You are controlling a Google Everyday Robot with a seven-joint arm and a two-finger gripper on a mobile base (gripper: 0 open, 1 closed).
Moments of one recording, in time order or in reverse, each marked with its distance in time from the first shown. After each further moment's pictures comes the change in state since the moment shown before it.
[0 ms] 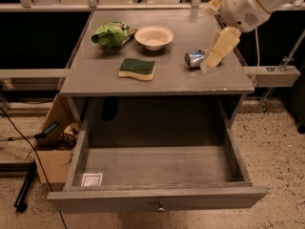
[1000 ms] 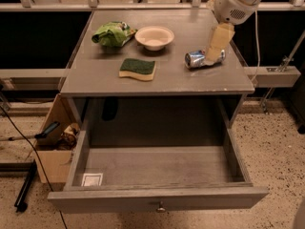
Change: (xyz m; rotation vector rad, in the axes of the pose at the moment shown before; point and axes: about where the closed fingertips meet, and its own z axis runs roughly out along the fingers) arm 0.040 -0.055 0.013 0.116 0.320 -0.031
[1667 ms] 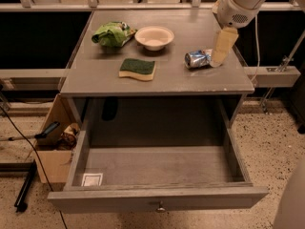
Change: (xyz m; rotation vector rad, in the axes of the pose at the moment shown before) arm 0.029 -0.011 0.016 0.005 0.081 0.000
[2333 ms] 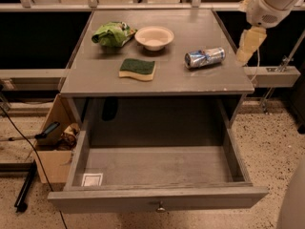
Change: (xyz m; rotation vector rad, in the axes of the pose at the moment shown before) arm 0.070 -0.014 -0.011 0.039 0.032 0.052
